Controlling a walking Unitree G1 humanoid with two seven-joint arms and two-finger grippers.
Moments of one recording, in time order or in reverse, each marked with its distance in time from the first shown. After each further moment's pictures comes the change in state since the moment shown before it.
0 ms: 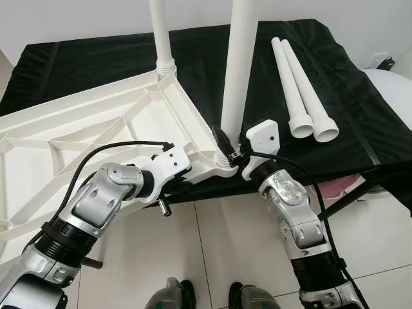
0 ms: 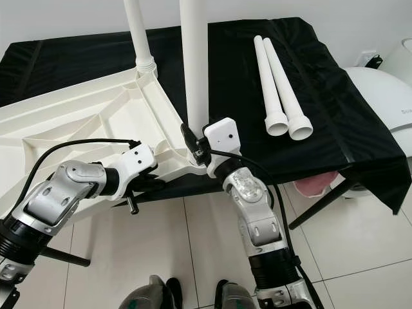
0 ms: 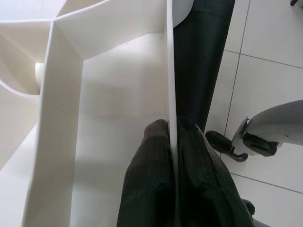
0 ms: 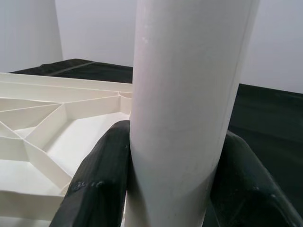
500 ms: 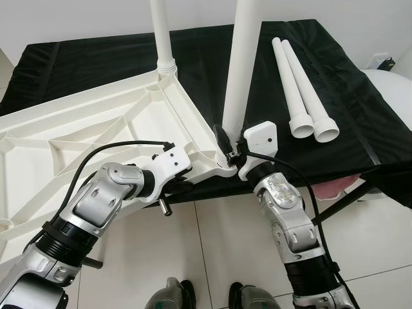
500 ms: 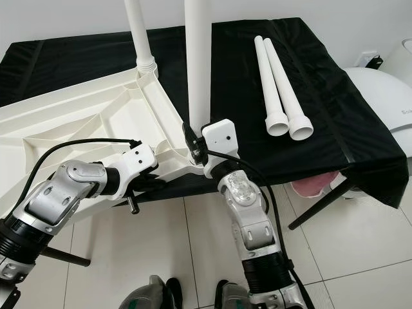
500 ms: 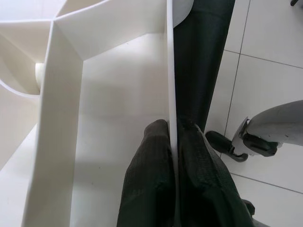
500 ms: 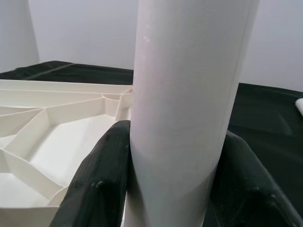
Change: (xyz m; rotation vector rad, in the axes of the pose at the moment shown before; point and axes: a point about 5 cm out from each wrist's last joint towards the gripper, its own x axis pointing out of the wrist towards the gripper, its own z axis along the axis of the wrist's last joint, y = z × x) left arm 0.001 0.000 0.000 0.000 0.001 -0.001; right arm 0.000 0.007 -0.002 0.000 0.016 -0.119
